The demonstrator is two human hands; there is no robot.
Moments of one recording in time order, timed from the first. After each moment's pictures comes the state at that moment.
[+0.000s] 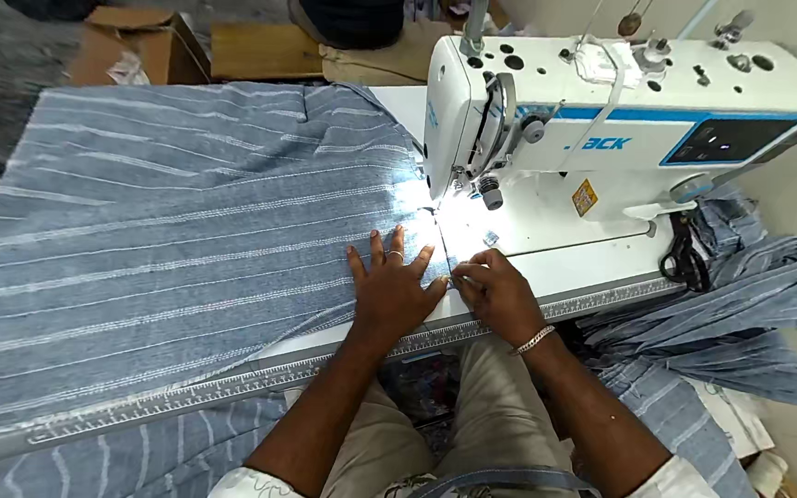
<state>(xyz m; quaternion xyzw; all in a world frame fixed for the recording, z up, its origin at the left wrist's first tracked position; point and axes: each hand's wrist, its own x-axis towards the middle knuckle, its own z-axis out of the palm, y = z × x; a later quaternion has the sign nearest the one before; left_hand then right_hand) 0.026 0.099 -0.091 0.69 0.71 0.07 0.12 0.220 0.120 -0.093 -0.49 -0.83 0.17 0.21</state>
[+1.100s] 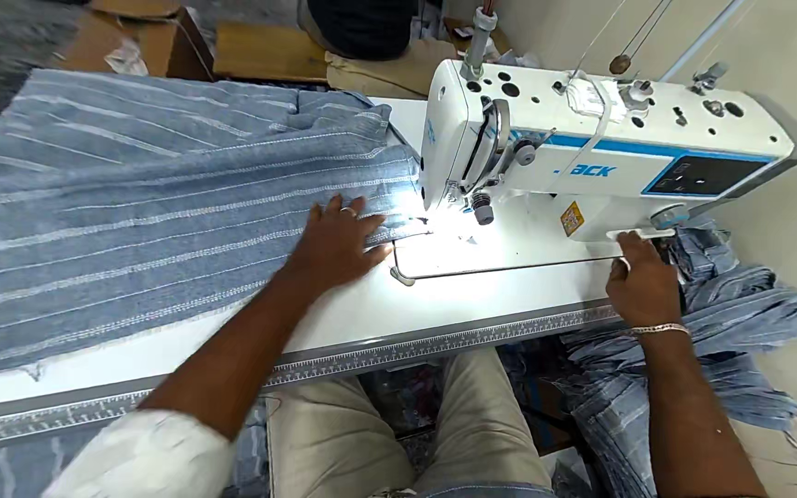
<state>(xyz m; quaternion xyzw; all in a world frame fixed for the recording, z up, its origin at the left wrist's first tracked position) -0.065 0.162 -0.084 0.75 0.64 0.10 0.09 0.398 0.176 -0.042 -0.69 -0.72 0.00 0.12</state>
